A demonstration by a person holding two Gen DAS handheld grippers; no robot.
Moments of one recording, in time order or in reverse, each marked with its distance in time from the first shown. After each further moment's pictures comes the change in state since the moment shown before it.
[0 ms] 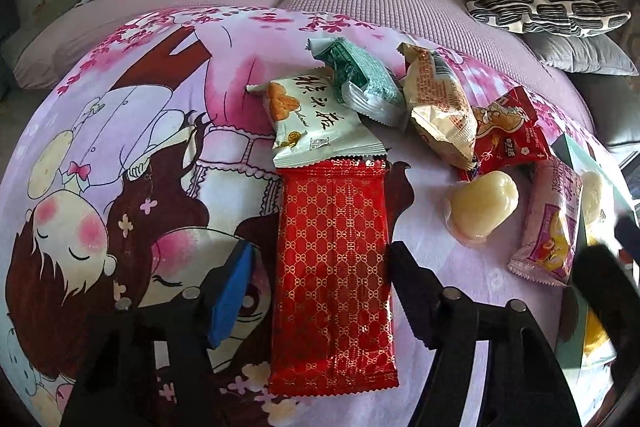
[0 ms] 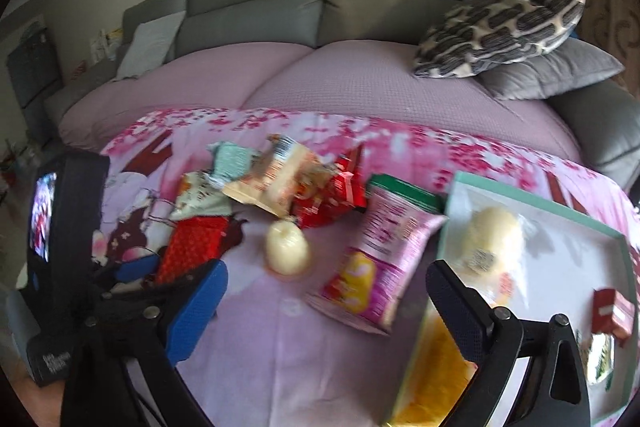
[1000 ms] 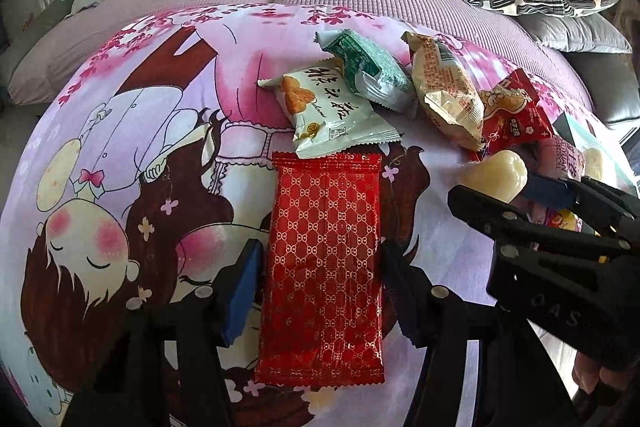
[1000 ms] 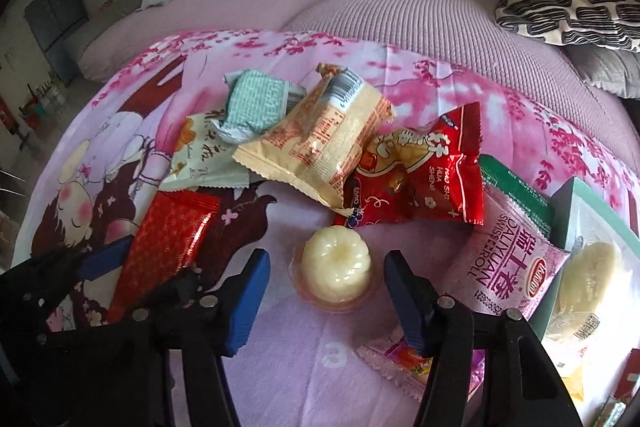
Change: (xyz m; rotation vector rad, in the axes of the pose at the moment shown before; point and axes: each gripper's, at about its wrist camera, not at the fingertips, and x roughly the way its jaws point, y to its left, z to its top) left arm -0.004 0.008 0.001 0.060 0.034 0.014; right arm 0.093 0.032 0.009 -0.122 0.272 0.104
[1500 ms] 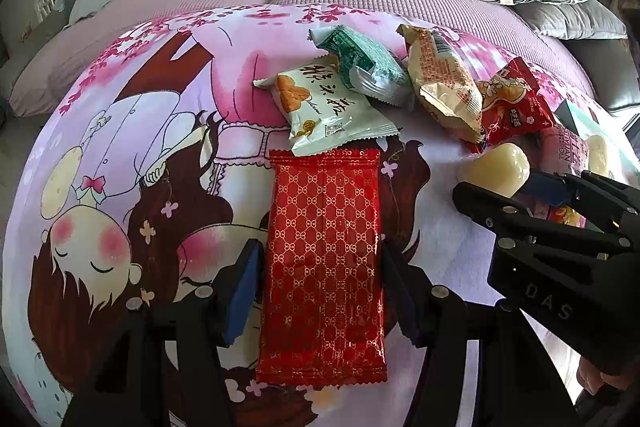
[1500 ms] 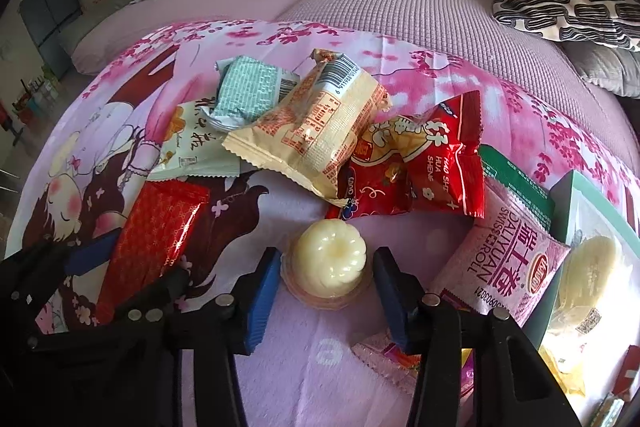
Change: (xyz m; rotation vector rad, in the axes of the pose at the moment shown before) left arm 0.000 -0.003 -0.001 0.038 0.003 0.021; right arm 0.002 0.000 -0.004 0.001 0.013 -0.026
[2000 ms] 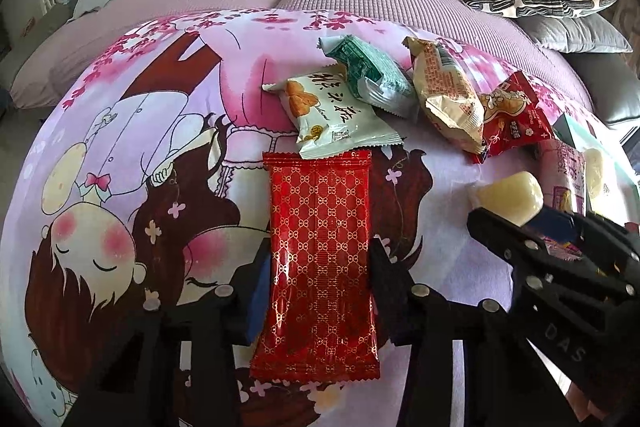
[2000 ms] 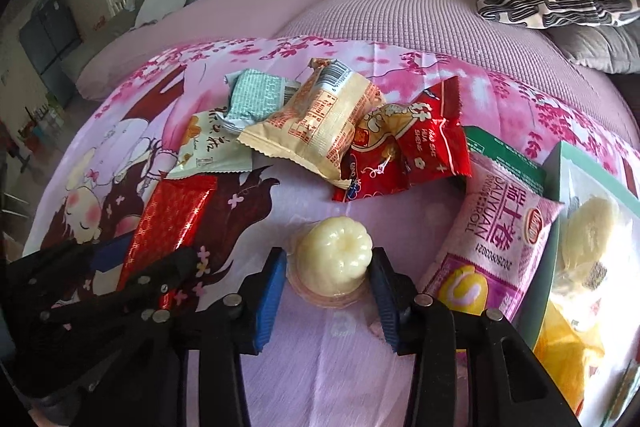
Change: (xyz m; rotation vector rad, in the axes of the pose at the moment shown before) left arm -0.004 0.005 0.000 -0.040 -0.017 -0.014; right arm -0.018 -0.003 -0.019 0.073 -0.063 0.044
